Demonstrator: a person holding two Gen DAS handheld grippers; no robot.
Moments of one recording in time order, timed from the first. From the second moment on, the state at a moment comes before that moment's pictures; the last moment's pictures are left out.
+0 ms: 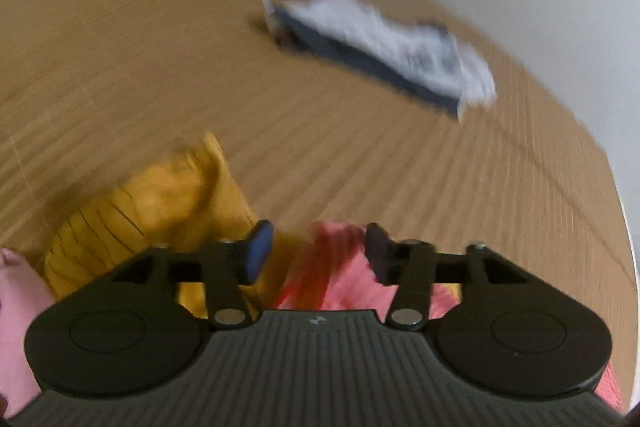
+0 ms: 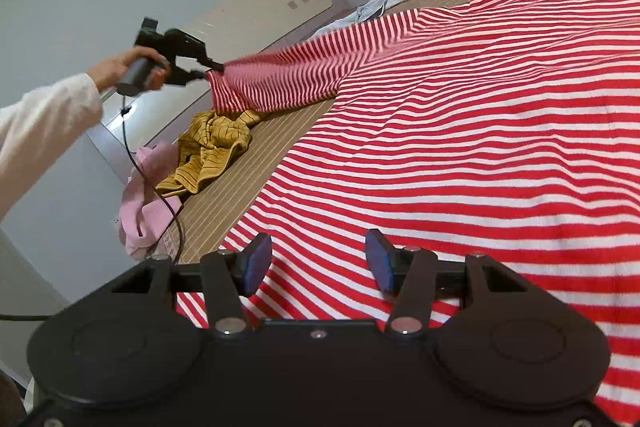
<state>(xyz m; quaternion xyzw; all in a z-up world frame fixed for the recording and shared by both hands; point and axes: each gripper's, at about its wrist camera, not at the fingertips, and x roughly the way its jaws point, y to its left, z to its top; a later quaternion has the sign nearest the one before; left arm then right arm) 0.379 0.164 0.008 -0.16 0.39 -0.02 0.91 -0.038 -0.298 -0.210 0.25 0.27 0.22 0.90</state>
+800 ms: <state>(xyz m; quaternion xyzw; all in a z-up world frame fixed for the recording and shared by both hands) 0.331 0.124 -0.048 0.05 0.36 -0.10 0.93 -0.036 -0.295 -0.209 0.25 0.27 0.22 0.90</state>
